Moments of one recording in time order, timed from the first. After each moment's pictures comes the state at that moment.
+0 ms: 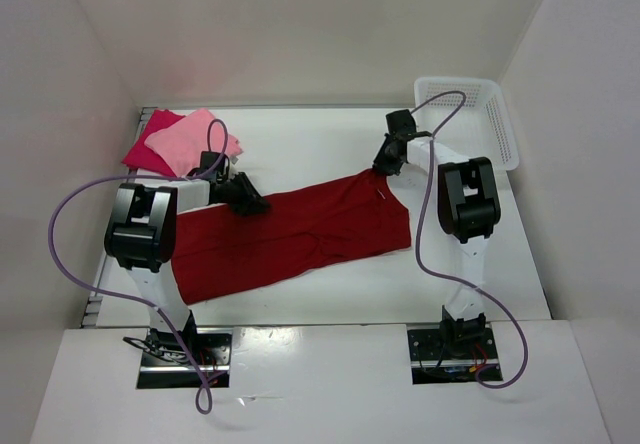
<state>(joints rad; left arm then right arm) -0.08 1.88 1.01 -0.12 0.52 -0.71 0.20 2.15 1.57 -0.40 -0.01 0.68</state>
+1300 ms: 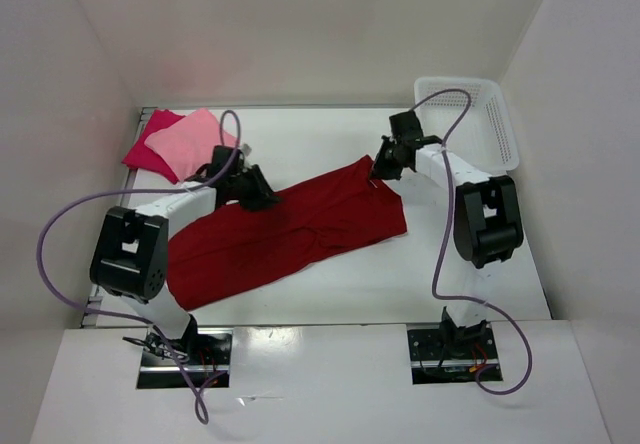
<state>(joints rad) -0.17 1.65 0.98 -0.19 0.37 -0.71 0.22 1.88 1.42 -0.44 -0.12 0.64</state>
